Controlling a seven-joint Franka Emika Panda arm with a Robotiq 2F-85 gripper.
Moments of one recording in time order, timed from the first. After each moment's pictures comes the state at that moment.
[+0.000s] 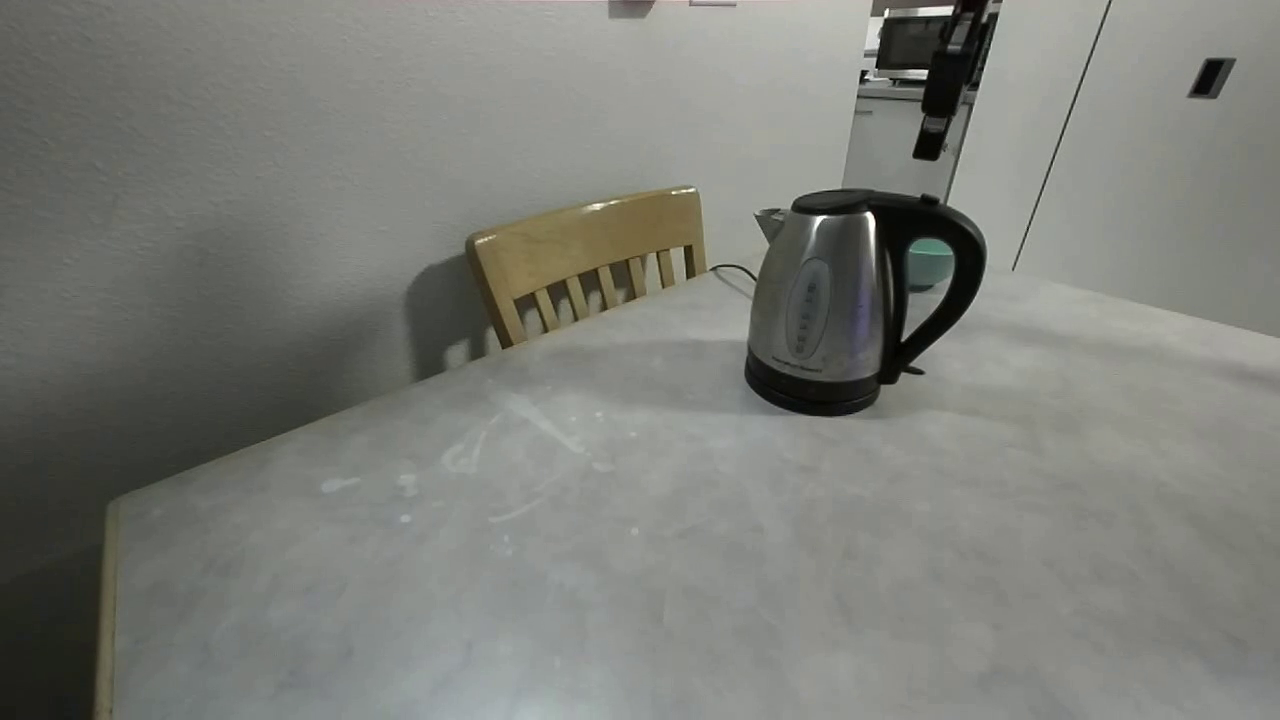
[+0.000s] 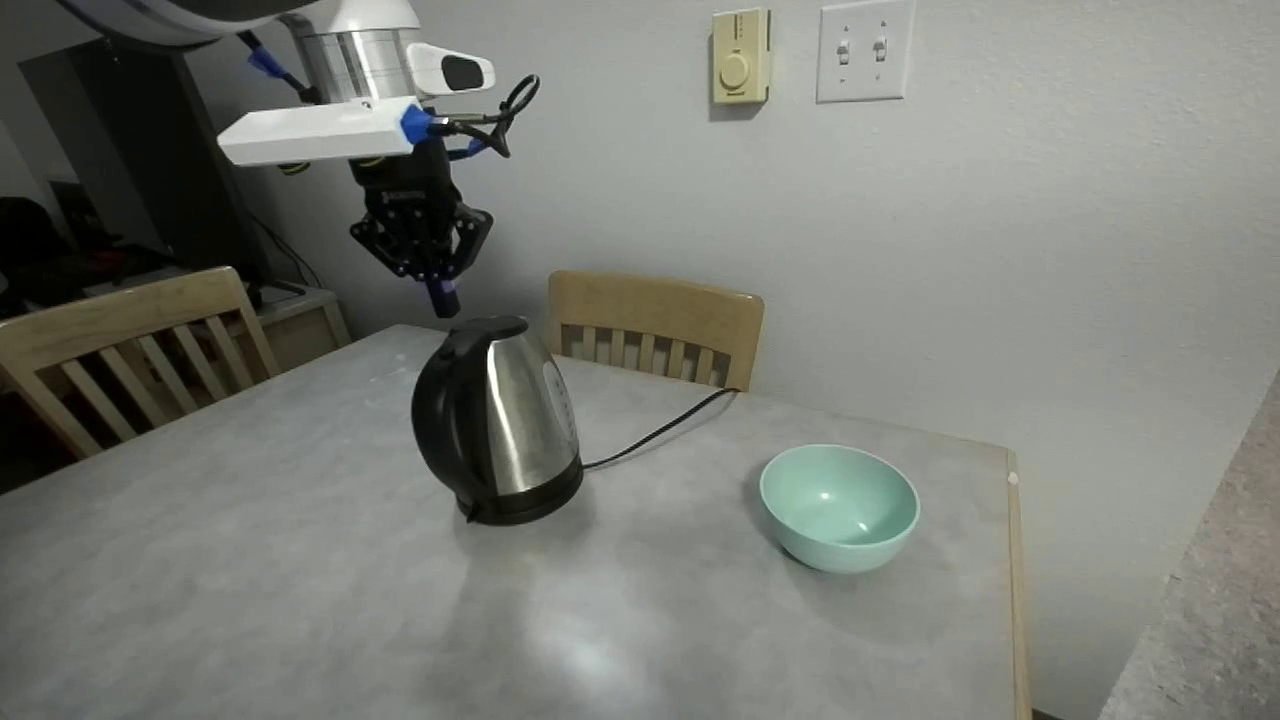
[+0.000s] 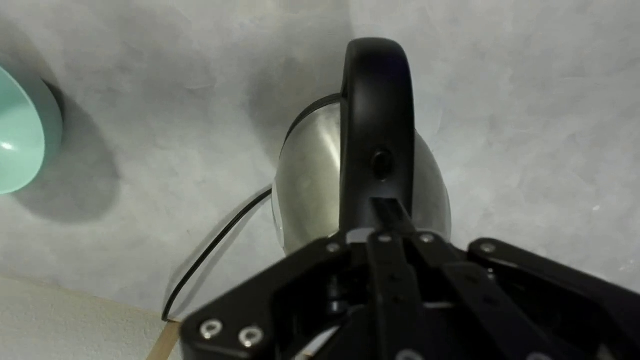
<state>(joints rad) -0.06 0.13 -0.03 -1.99 0.01 2.21 -0.44</state>
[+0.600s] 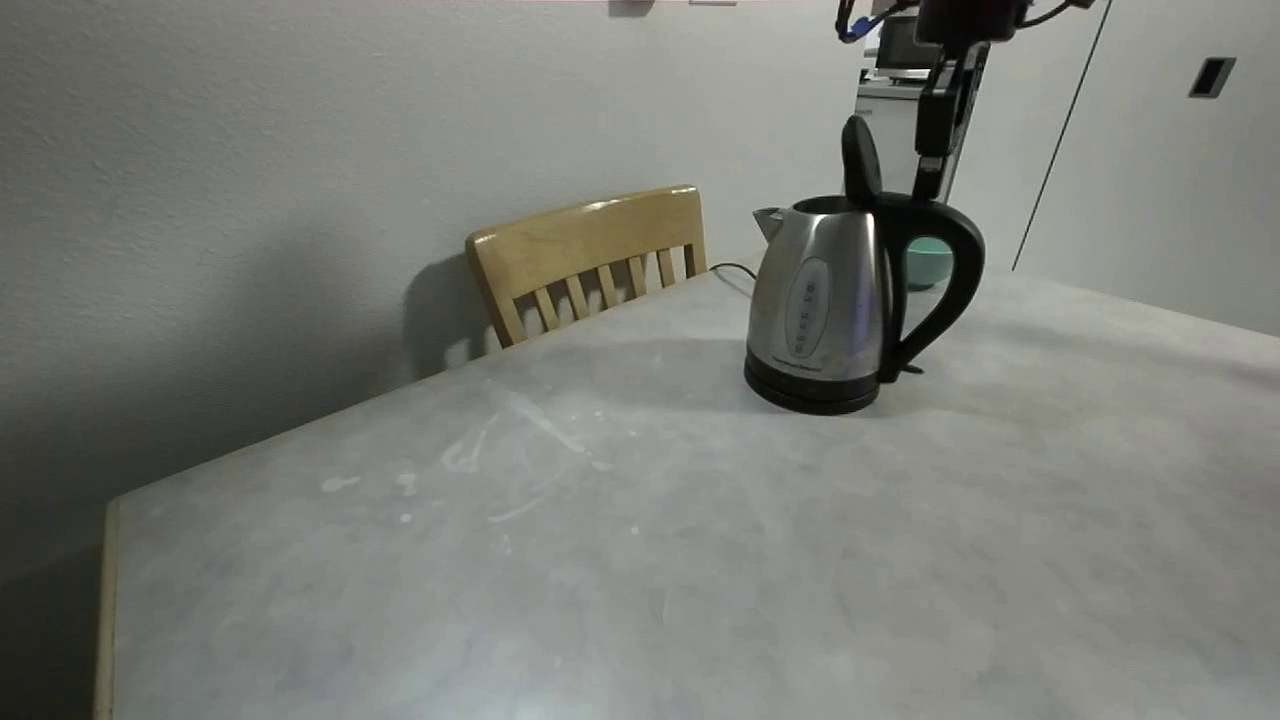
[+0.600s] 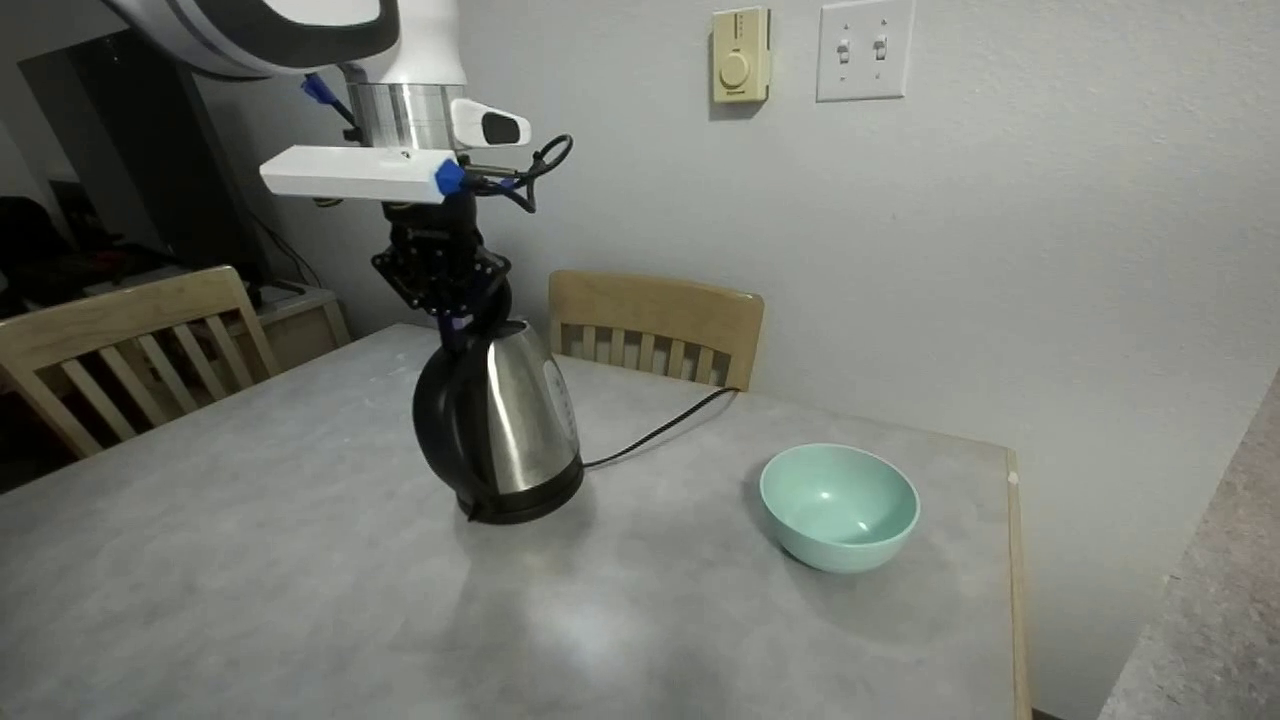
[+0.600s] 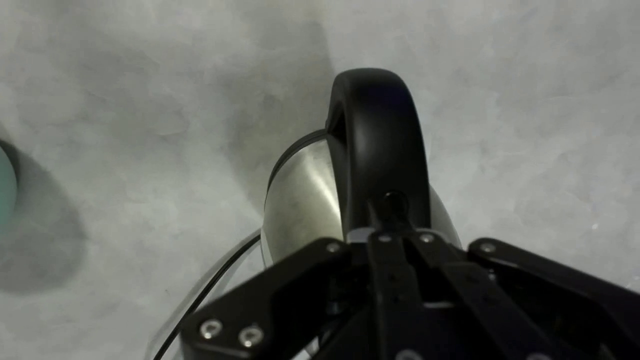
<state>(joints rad) -0.09 0.23 -0.04 -1.91 0.06 2.11 -0.44</state>
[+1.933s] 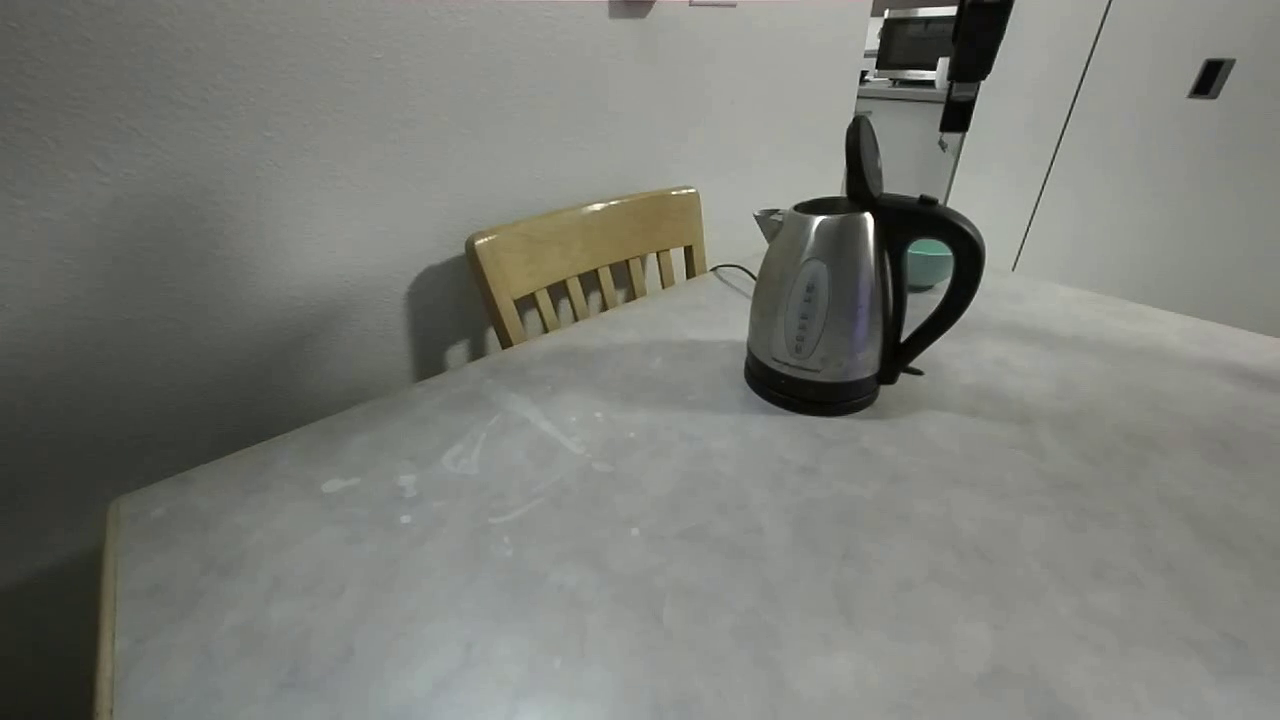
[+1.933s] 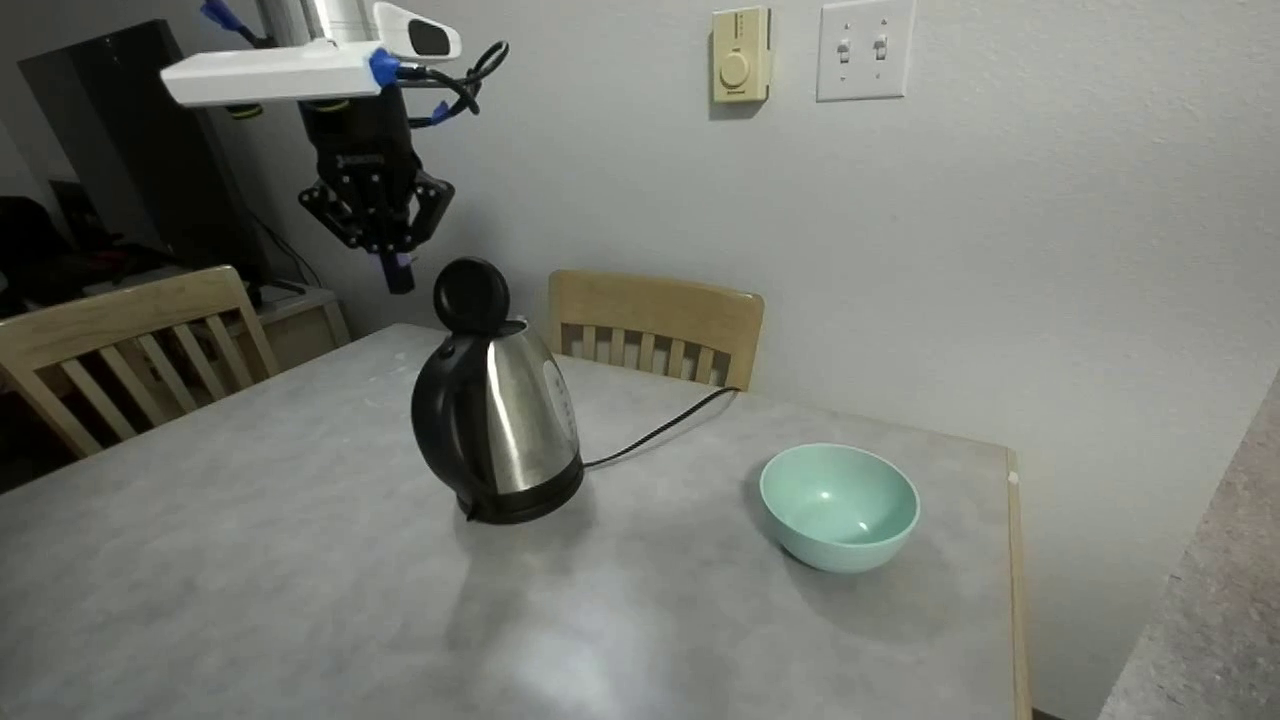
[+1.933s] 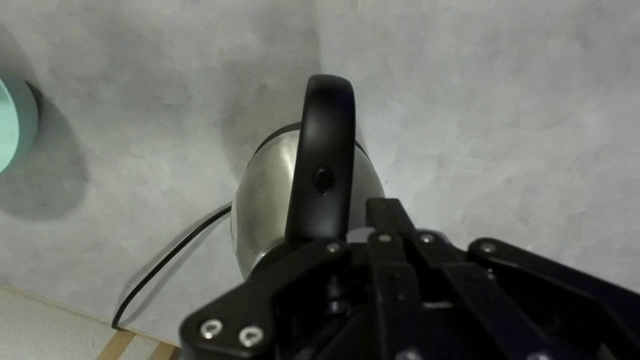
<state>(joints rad) -0.06 0.09 0.00 -1.95 -0.01 2.03 -0.50</state>
